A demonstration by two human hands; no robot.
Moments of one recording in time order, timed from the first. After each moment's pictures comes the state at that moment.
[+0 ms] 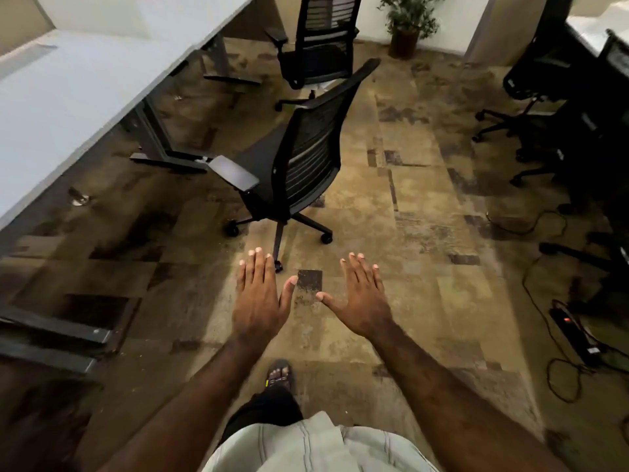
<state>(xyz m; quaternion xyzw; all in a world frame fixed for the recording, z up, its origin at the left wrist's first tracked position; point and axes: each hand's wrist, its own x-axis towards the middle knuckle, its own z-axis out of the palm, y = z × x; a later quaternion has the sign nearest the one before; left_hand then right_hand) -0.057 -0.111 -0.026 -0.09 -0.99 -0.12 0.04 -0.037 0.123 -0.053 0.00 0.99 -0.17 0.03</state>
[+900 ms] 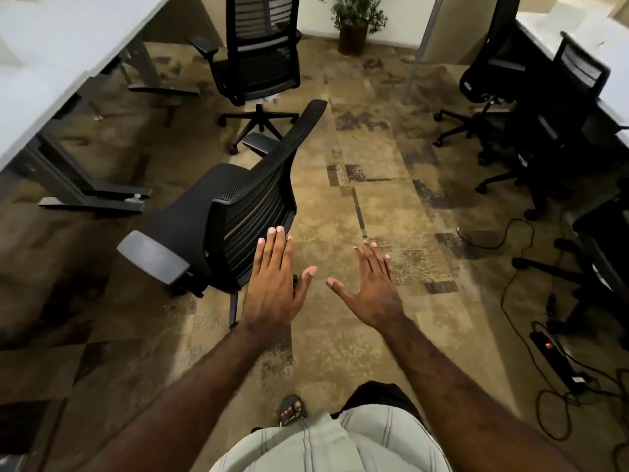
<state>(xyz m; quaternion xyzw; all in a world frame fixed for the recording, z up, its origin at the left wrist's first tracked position) -0.391 0.092 0.001 -0.26 -0.95 -0.14 0.09 -0.327 0.315 -0.038 0.12 0.97 -0.20 -0.05</state>
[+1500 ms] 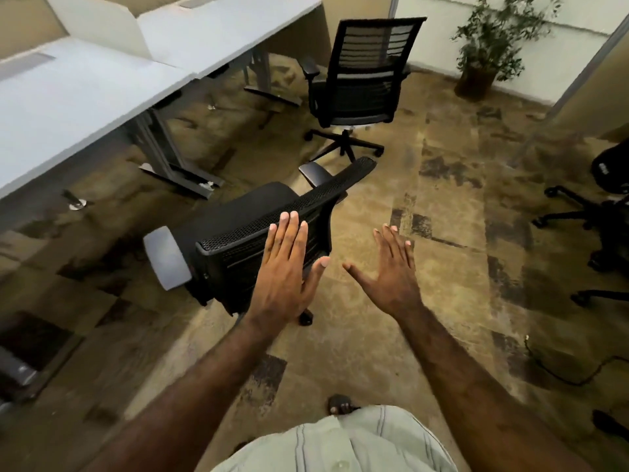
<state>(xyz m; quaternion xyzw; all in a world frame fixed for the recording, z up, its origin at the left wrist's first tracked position) -0.529 0.207 0.026 -0.11 -0.95 -0.19 0.22 -0.570 0.444 -0.005 -0.05 0.97 -0.21 -0.07</state>
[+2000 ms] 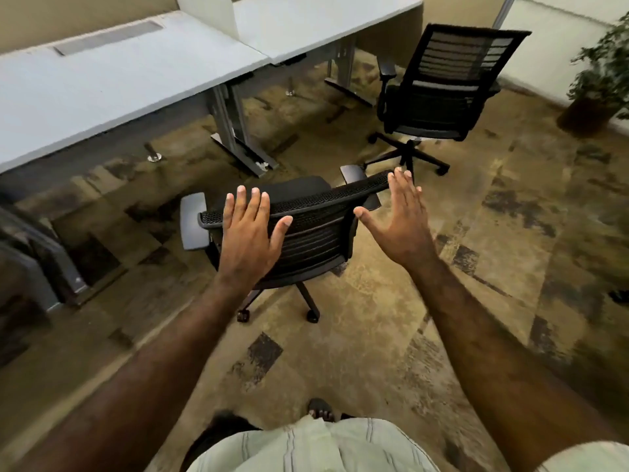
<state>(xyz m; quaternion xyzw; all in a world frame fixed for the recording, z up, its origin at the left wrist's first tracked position) -0.564 0.196 0.038 0.14 -0.96 -0.05 0.24 -0.705 0.466 0.064 -0.23 0.93 -0.26 -0.09</state>
